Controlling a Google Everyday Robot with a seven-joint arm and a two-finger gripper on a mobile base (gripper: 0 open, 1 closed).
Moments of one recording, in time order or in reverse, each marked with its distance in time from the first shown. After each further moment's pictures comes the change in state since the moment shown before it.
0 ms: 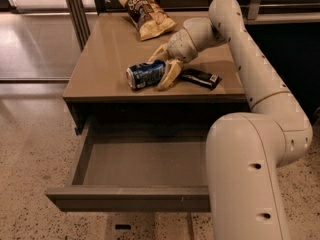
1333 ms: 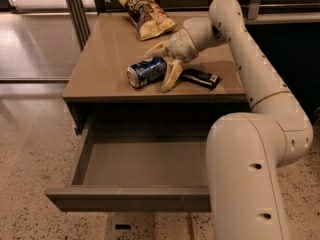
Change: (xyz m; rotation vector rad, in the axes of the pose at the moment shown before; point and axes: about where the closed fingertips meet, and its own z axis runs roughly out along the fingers) arm 0.000 0.000 0.000 0.000 0.000 0.000
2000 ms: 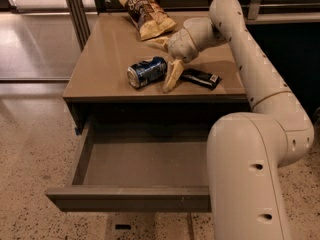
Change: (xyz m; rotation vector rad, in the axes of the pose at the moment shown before) arm -0.001 0.003 -0.001 -0.004 0.002 0.000
